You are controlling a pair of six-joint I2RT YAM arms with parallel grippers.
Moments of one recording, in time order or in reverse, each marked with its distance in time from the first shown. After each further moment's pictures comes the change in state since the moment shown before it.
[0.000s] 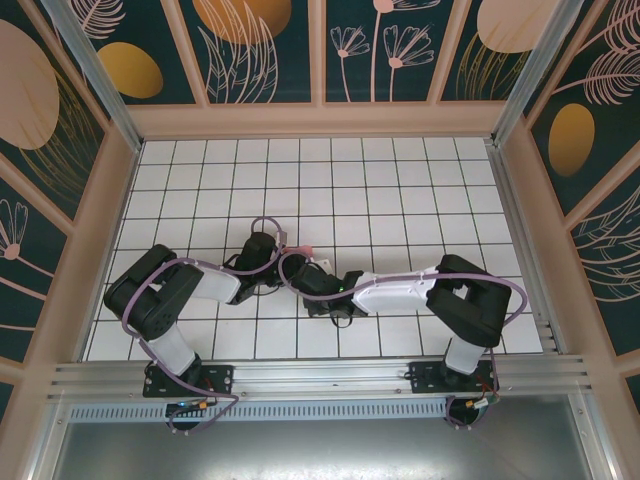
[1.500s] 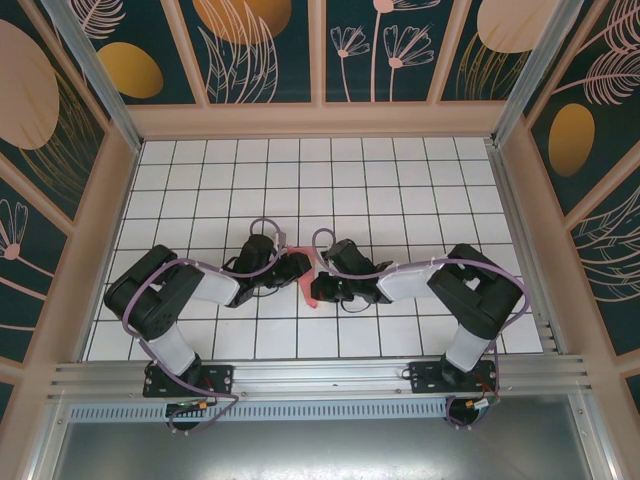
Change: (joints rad) left arm 0.000 0.002 -0.030 0.058 -0.002 0.001; right arm -0.267 -0.016 -0.208 0.450 -0.554 0.071
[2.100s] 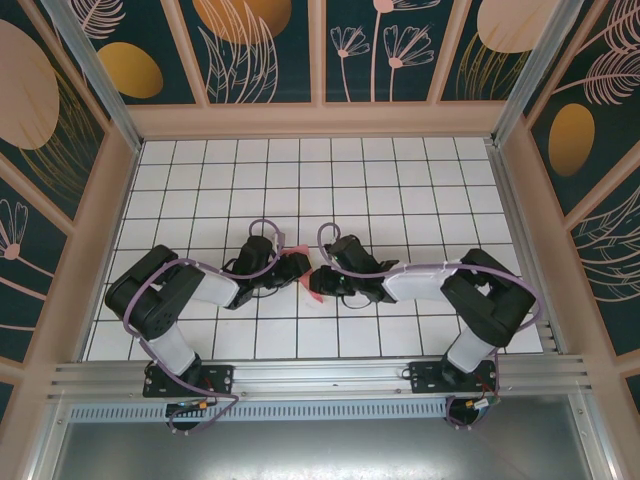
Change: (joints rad) left arm 0.000 0.003 -0.017 0.041 -0.001 -0.008; right arm -0.013 -0.079 -0.001 -0.010 0.056 0.011
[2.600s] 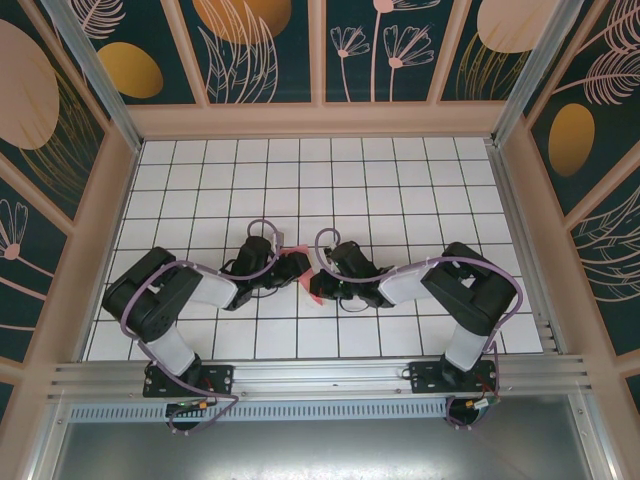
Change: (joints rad) left arm 0.000 -0.018 -0.013 0.013 -0.004 -0.021; right arm -0.001 0.112 -0.052 0.204 -0.024 0.050
